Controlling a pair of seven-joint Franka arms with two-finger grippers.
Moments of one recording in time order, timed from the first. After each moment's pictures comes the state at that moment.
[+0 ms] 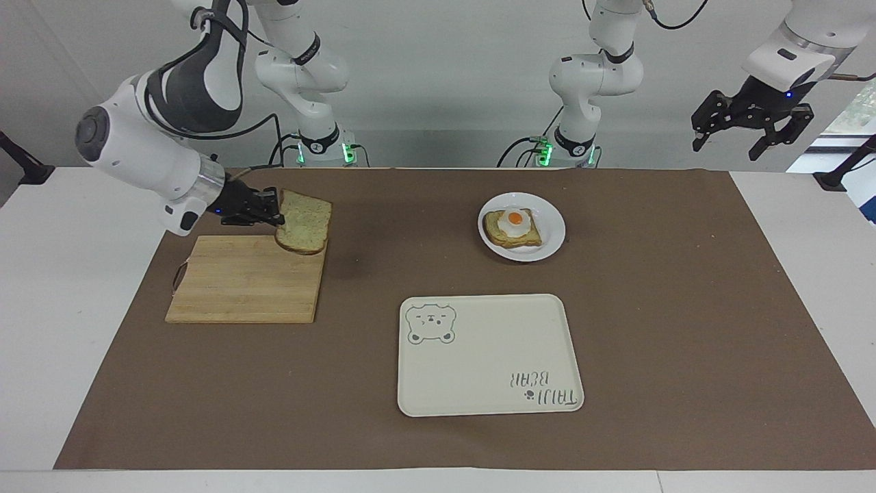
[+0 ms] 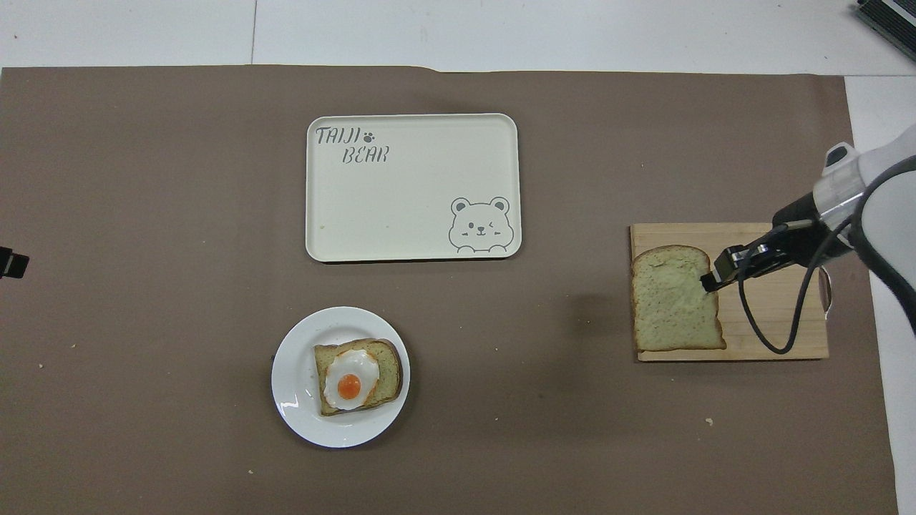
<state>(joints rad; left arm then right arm) -0.04 -0.02 0.05 -1.41 -0.01 1.36 0.29 -0.03 0.15 -0.02 -1.71 0.35 1.50 -0.26</state>
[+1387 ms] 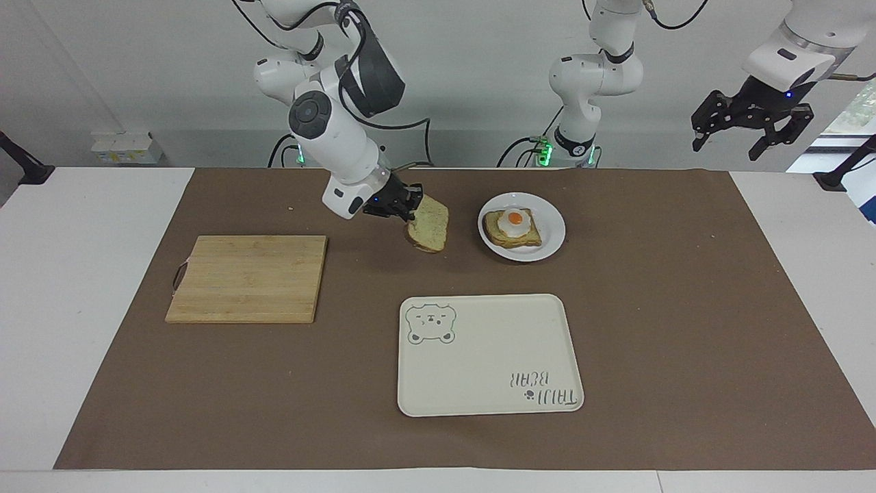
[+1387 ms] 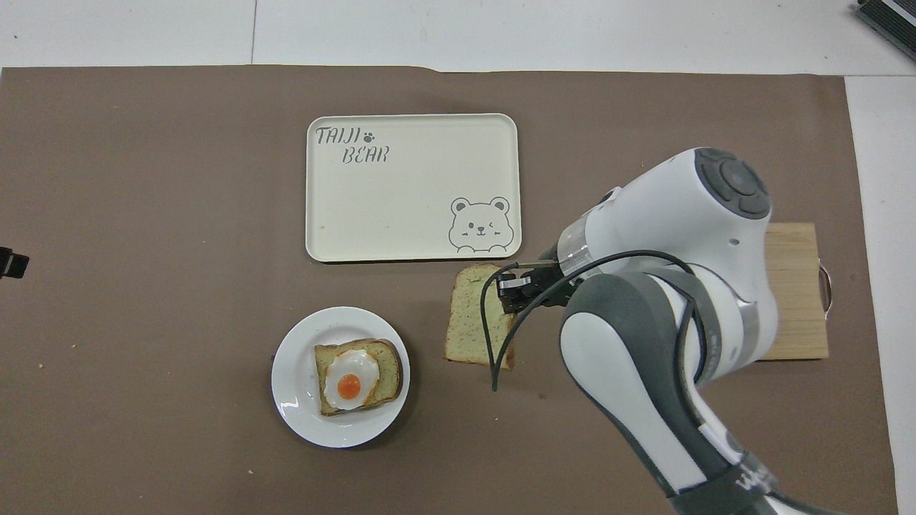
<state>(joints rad) -0.04 -0.02 0.05 -1.41 -0.01 1.36 0.29 0.42 0.13 -0.02 -1.84 0.47 1.90 0.20</state>
